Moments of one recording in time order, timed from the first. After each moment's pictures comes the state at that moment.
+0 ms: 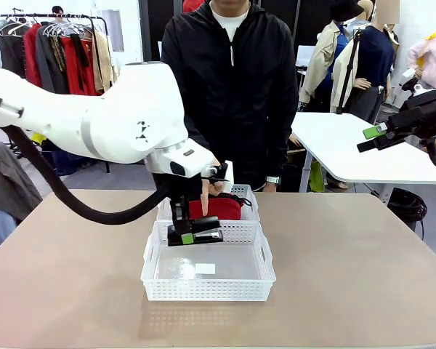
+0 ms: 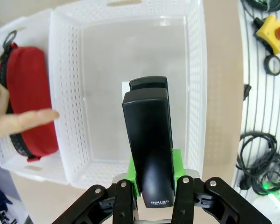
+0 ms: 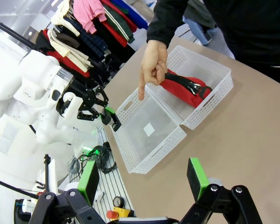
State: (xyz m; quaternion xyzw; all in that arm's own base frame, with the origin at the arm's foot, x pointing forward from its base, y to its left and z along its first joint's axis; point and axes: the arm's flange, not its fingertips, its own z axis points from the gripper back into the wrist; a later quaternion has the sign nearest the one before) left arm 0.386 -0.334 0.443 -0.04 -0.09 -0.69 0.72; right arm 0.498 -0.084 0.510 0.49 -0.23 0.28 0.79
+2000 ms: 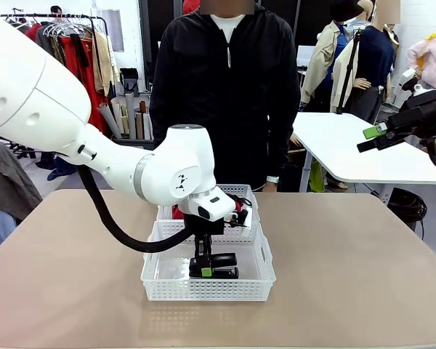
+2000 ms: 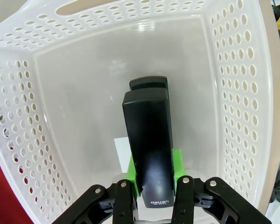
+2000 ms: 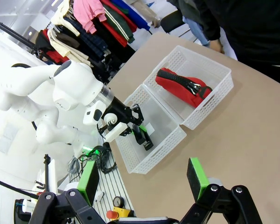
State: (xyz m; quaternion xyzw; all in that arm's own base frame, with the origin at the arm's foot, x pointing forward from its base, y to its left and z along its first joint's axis) left arm 0.429 -0.384 0.326 -0.06 -0.04 -0.74 0.67; right arm 0.498 -0.084 0.511 0.49 -0.23 0.28 0.79
